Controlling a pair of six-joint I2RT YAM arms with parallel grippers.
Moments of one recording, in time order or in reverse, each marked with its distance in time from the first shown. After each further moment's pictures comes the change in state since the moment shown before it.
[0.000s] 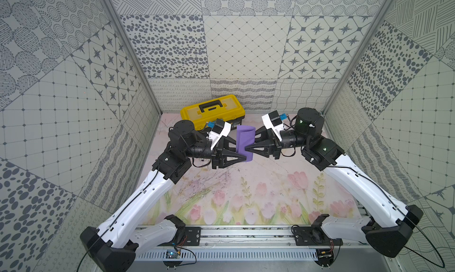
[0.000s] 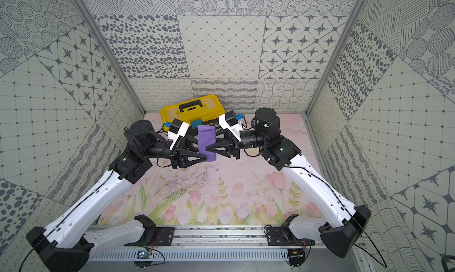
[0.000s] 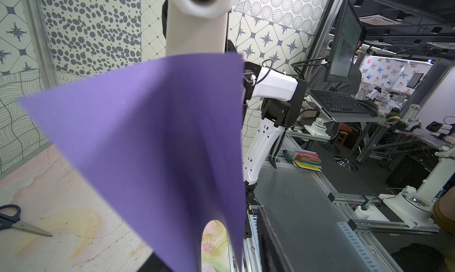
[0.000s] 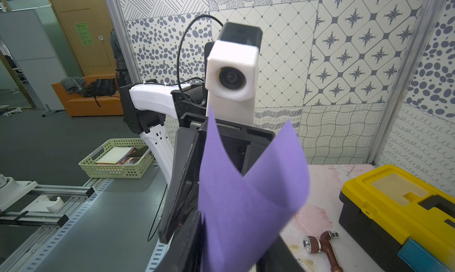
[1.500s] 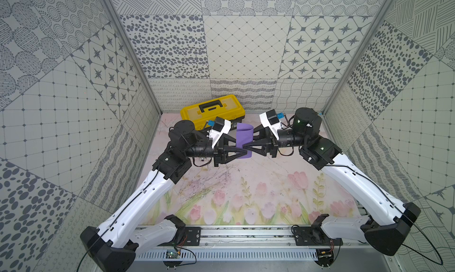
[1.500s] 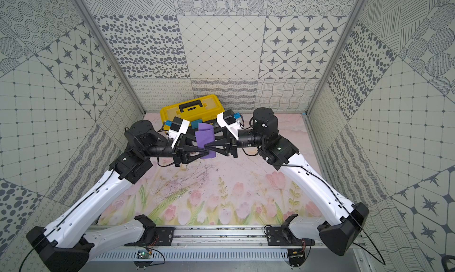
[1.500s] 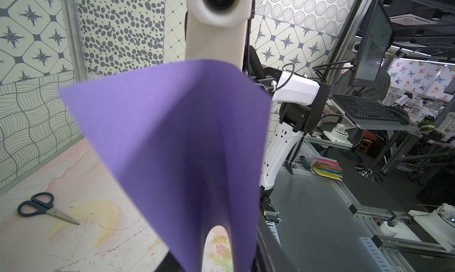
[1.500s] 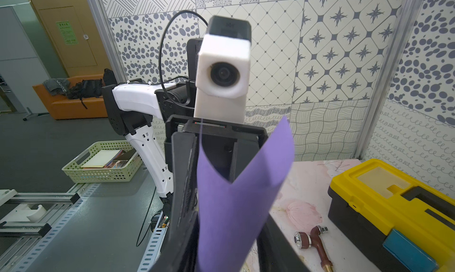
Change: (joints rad) left arm -0.001 0.001 -0.001 0.000 -0.090 0.007; right arm 0.006 0.017 -0.002 0.016 0.059 0.000
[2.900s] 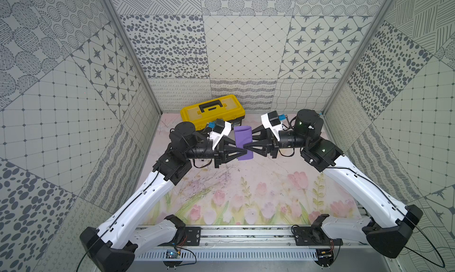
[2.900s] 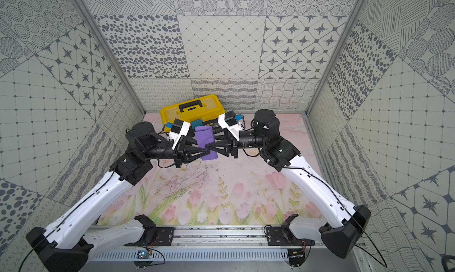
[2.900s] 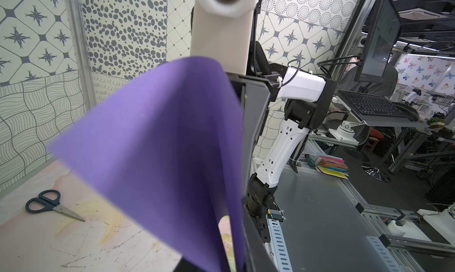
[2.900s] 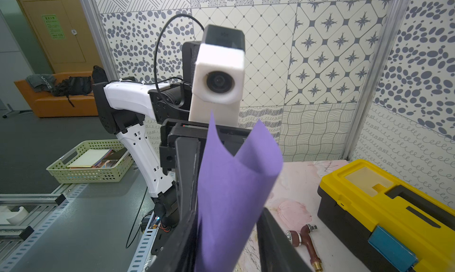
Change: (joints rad) left arm -0.008 -0.011 -0.023 0.000 -0.023 0.026; right arm 0.000 -0.024 -0.026 0.015 0.034 -0.022
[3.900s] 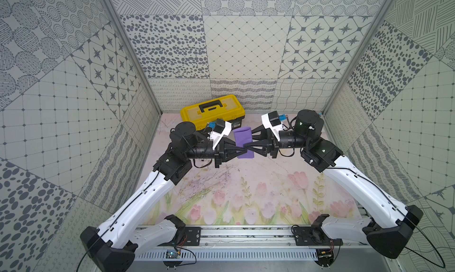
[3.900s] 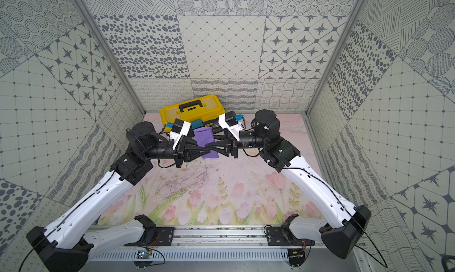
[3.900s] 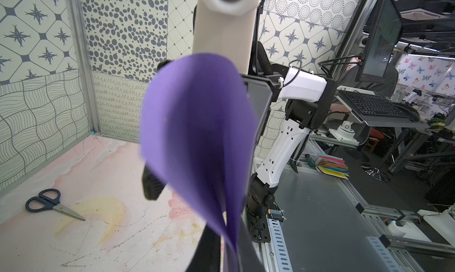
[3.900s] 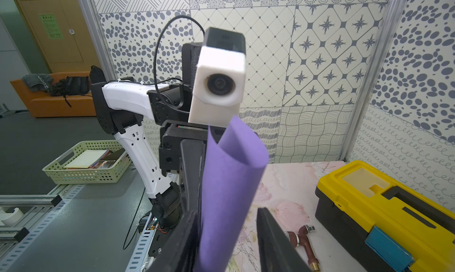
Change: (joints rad) left arm -0.001 0.003 0.000 0.000 -0.002 0.000; right arm 0.000 -0.005 -0.010 0.014 0.007 0.000
